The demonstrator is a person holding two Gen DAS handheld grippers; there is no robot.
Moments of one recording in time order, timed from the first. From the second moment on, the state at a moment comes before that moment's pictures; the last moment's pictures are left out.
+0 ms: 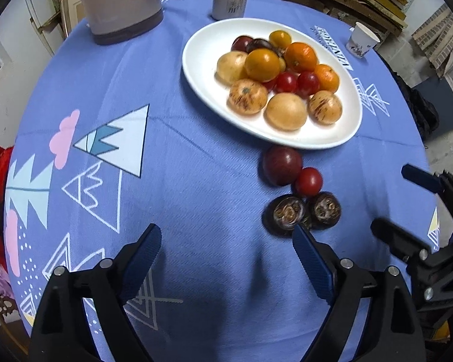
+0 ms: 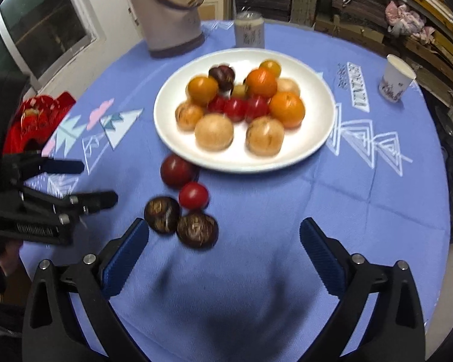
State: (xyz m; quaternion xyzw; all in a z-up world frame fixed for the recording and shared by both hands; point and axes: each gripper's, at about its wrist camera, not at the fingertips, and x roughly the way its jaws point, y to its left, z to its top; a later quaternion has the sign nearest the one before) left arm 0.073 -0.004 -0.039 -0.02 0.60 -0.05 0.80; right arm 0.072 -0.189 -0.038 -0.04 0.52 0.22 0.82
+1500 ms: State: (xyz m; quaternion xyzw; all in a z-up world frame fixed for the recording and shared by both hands) left arm 0.074 -0.021 -0.056 0.00 0.62 -0.08 0.78; right arm 0.081 -0.176 -0.080 -0.07 0.55 0.25 0.79
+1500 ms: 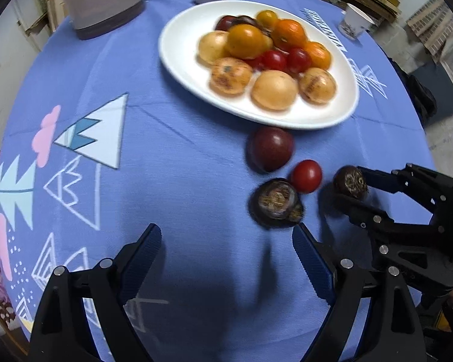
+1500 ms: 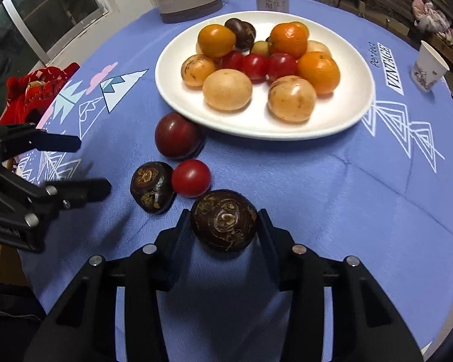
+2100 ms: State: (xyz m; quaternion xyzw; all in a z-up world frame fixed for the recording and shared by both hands) left arm 0.085 -0.062 -0.085 0.02 0.61 -0.13 0.78; right arm 0.073 -0.199 -0.075 -0.04 0.55 0.24 0.80
